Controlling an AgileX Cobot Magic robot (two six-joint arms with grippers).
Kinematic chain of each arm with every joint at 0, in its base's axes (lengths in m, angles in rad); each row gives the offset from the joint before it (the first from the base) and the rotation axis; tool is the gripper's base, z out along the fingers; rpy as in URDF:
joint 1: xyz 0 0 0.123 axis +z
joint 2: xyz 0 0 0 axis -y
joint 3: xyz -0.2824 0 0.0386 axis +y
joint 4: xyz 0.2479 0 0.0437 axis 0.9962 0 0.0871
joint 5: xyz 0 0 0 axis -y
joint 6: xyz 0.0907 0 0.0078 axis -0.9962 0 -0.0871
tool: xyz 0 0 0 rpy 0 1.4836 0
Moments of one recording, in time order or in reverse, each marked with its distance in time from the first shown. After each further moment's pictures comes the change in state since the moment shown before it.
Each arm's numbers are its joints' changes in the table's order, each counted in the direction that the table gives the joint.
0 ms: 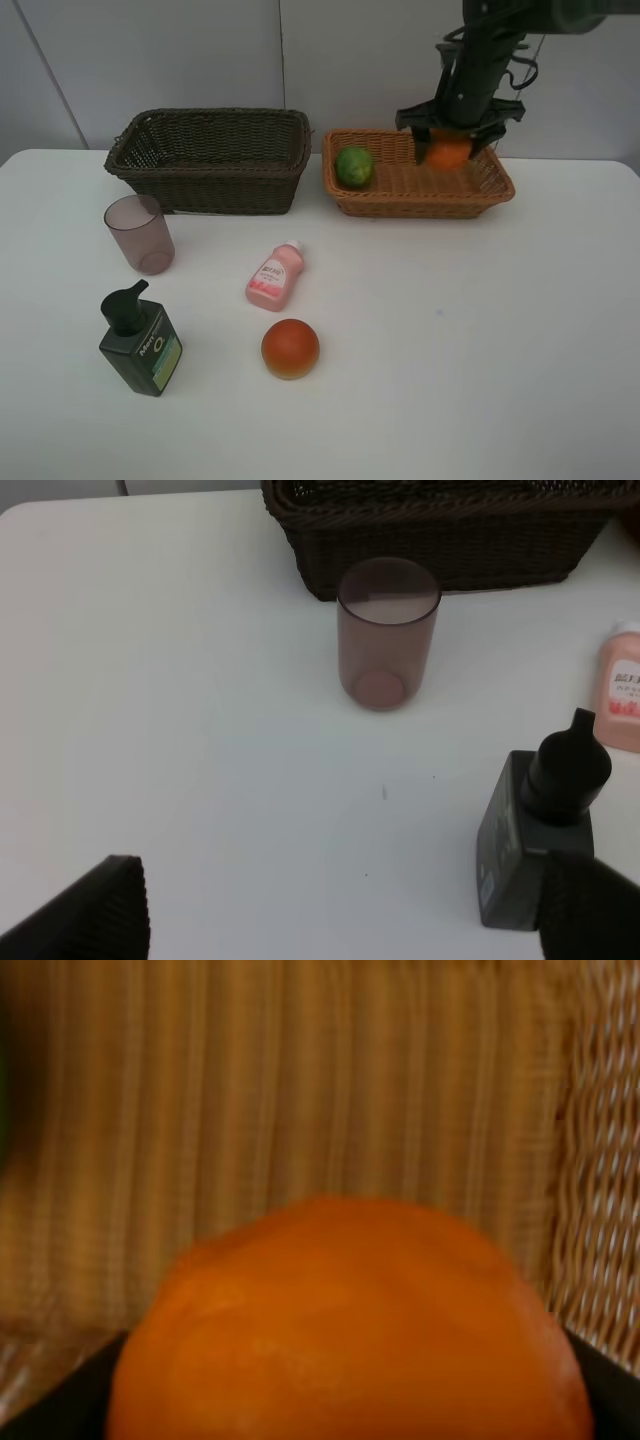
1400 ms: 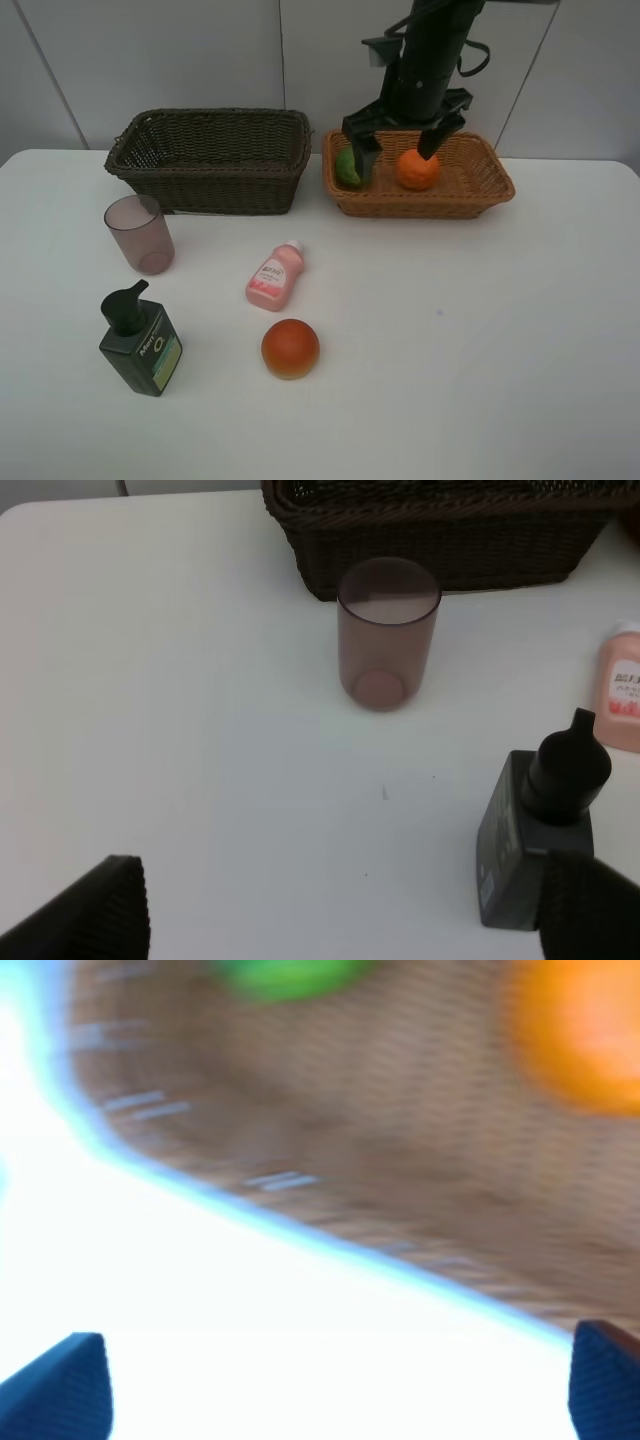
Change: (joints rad) left arm 0.000 0.000 0.000 0.000 0.000 0.000; right arm 0.192 0.090 -0.005 0.170 -0.206 0.263
